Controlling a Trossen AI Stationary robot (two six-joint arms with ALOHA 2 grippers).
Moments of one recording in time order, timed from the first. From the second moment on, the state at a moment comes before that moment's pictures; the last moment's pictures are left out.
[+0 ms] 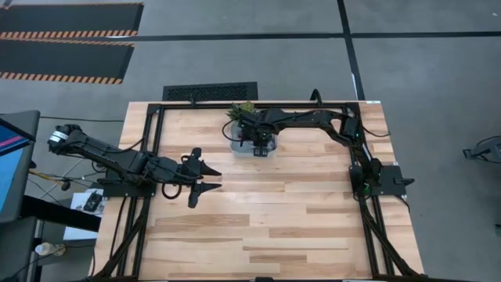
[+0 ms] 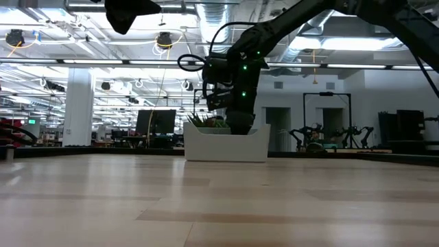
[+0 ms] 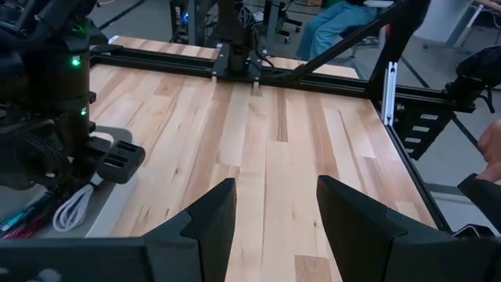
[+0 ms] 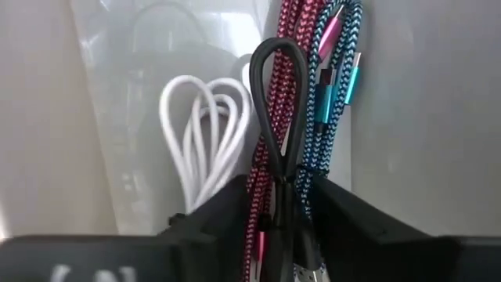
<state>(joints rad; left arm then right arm) -0.32 0.97 0.71 -0.10 -0.30 -0.26 -0.33 2.19 1.71 -0.80 0.15 -0.30</state>
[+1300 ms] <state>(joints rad) -0.39 0.25 0.49 -0.24 -0.43 -0.27 -0.11 1.09 1.06 -0.26 0.05 0.05</state>
